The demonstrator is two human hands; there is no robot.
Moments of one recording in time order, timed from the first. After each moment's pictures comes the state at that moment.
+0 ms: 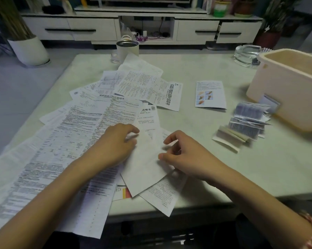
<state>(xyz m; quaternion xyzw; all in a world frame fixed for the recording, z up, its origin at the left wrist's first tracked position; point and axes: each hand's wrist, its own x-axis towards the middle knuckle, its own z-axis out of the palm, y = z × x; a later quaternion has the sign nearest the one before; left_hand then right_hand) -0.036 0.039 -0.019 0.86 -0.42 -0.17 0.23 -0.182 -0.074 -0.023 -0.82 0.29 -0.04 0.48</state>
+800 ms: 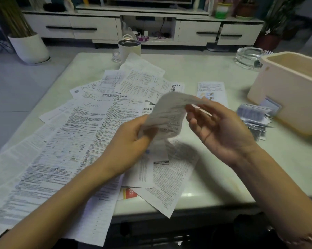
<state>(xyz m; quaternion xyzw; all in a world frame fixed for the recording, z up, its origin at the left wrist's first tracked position) -0.067 0.036 -0.008 0.68 -0.50 -0.16 0.52 -0.185 -0.104 0.021 -0.39 0.22 -0.25 0.86</state>
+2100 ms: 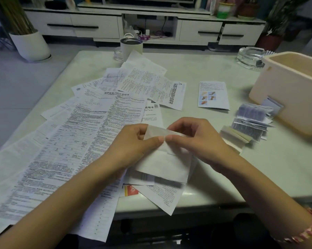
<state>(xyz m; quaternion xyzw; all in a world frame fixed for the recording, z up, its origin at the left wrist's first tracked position) -0.073 0.036 -0.013 0.72 -0.27 -0.33 0.55 -0.178 -0.091 -0.011 -0.79 0.22 -0.16 0.55</state>
